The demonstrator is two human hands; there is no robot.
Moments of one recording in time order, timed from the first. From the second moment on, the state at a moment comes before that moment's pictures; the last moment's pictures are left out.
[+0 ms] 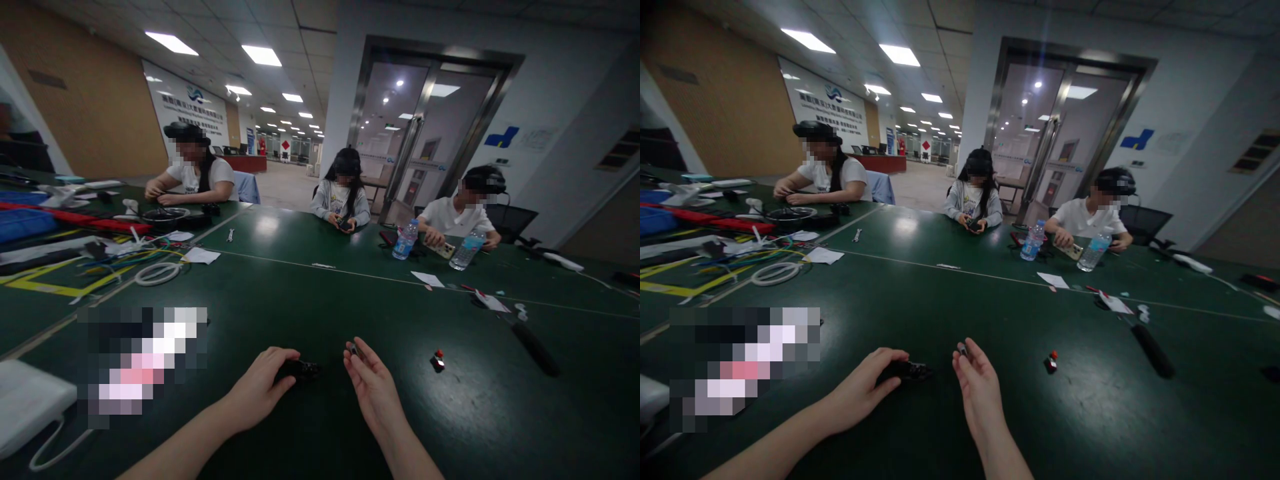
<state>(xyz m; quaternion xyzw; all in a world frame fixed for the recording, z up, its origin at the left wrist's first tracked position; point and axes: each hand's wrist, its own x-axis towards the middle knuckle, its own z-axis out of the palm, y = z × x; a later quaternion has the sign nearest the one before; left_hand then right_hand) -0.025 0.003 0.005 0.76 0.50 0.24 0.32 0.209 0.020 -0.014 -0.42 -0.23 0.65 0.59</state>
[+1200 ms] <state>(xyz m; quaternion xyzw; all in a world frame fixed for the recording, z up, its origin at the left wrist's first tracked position) -0.025 0.004 0.008 0.76 0.51 0.24 0.32 0.203 0.016 0.002 -0.45 -0.18 0.64 0.60</state>
